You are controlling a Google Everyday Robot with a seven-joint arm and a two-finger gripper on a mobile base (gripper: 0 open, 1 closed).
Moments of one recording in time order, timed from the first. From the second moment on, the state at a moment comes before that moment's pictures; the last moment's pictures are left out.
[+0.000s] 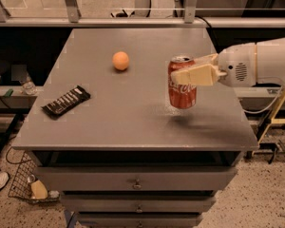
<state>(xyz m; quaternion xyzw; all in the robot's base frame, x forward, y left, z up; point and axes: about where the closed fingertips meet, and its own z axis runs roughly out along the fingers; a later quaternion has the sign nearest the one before) 0.534 -0.102 0.935 -0.37 0.75 0.35 0.42</state>
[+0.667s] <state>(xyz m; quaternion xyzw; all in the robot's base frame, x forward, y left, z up) 0.532 -0.087 0.919 -0.39 0.65 0.41 0.51</state>
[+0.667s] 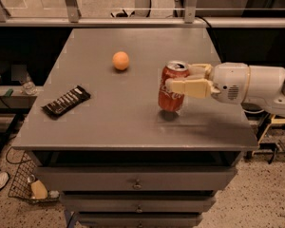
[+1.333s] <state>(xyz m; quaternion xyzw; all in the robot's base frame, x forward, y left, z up) 0.529 -0.084 0.907 -0.41 0.62 0.39 0.55</state>
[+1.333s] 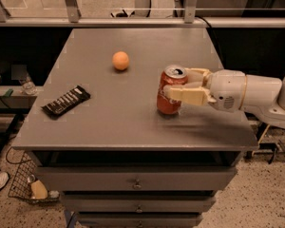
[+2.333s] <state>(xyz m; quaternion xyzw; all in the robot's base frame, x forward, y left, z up) 0.522 -0.077 0.894 -0.43 0.61 0.37 0.55</state>
